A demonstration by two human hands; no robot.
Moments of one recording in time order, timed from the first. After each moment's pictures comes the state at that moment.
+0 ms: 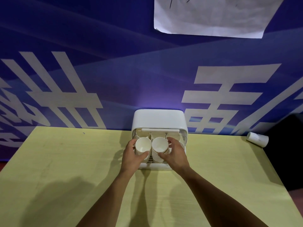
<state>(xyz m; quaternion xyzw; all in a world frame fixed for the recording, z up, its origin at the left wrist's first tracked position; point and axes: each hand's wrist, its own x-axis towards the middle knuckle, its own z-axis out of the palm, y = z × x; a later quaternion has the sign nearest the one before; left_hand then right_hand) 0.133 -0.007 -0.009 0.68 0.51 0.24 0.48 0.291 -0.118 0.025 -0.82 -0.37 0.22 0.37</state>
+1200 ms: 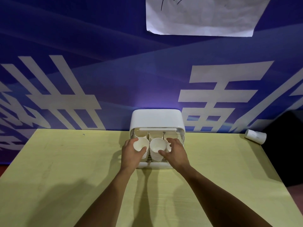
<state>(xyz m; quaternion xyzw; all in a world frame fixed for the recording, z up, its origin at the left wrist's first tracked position) 0.143 -0.008 0.002 0.71 0.52 0.24 0.41 0.302 -0.125 0.024 -0.84 -0.39 0.20 0.31</state>
